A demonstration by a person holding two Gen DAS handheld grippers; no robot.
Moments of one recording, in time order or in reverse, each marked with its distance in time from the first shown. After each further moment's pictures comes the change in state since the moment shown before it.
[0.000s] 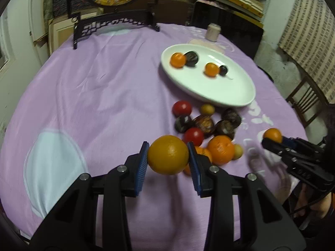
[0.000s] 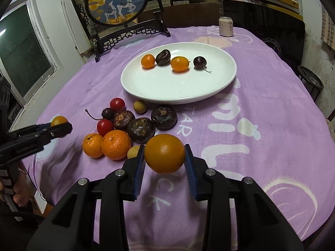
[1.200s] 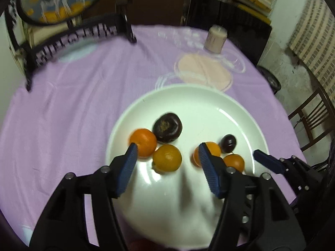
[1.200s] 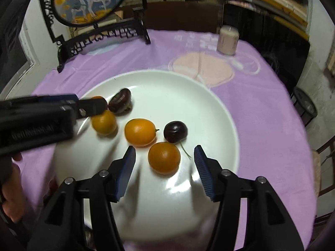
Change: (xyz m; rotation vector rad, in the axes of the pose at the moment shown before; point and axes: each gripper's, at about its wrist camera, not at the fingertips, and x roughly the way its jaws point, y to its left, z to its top) left arm 0.135 -0.060 0.180 0.015 0.042 0.026; right arm 0.098 -0.037 0.144 -0.101 0.034 -0.156
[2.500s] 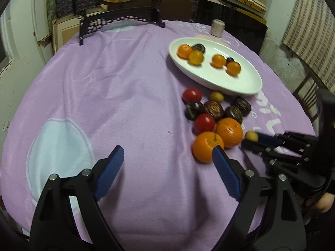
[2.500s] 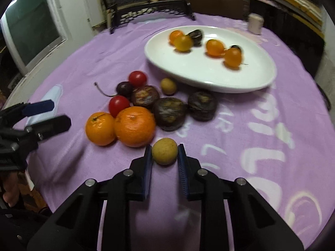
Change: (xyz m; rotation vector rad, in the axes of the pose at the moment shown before) left arm -0.117 0.062 -0.211 0.001 -0.026 0.024; right arm -0.065 0.084 -0.143 -0.059 0.056 0.128
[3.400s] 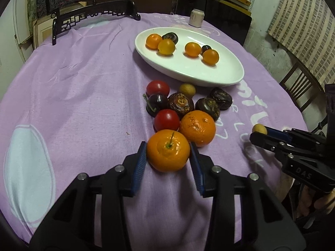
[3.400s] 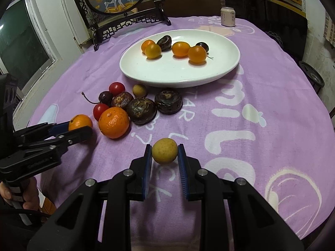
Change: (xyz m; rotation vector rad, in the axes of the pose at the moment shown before) left arm 0.025 -0.033 0.004 0.035 0.033 -0.102; right arm -0.027 -0.039 -0.016 0.141 -0.034 0.023
